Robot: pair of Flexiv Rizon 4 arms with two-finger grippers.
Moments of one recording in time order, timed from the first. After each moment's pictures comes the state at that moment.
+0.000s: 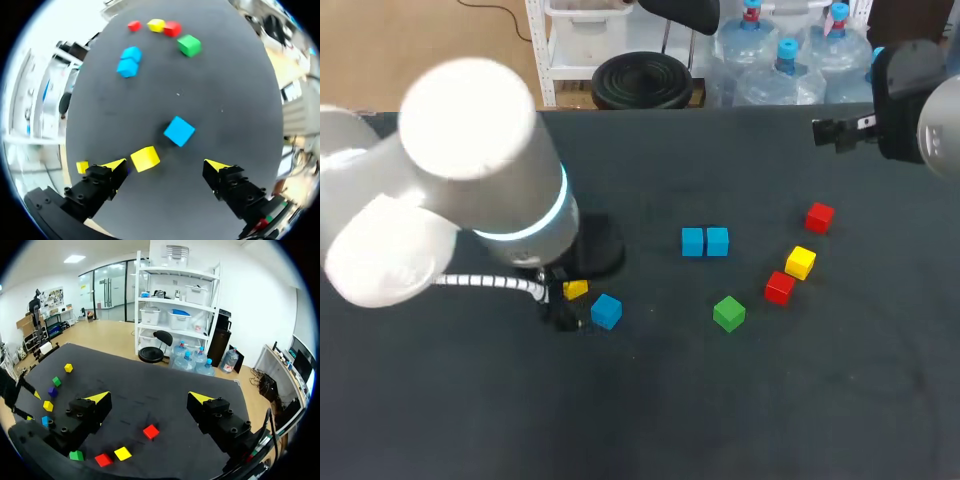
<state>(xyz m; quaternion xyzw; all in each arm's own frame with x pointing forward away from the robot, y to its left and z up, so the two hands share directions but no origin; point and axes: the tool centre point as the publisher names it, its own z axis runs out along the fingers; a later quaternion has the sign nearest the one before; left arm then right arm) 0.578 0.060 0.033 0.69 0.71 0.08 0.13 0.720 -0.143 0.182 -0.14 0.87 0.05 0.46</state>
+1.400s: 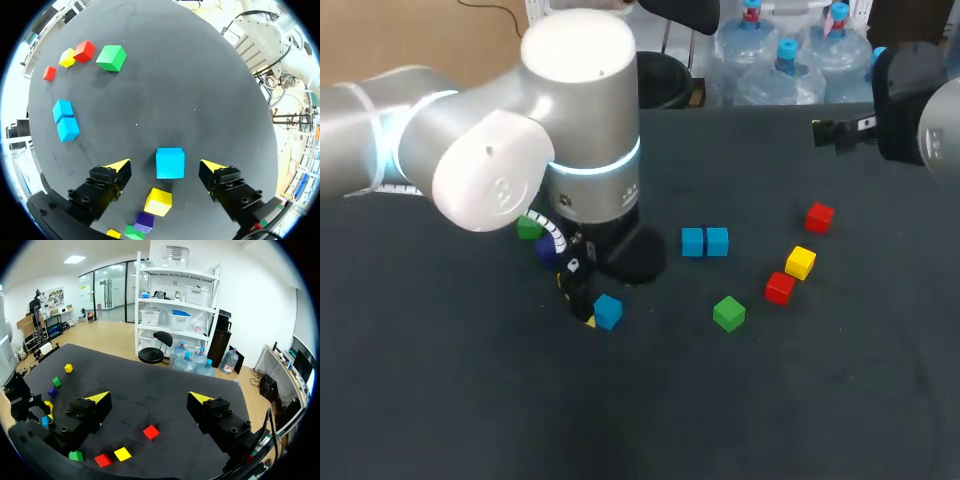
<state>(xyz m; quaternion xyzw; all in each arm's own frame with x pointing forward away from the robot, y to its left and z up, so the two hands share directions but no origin) 0.585 0.019 0.012 0.88 0.47 -0.01 -0.01 0.720 -0.144 0.181 -0.14 0.87 0.05 0.47</state>
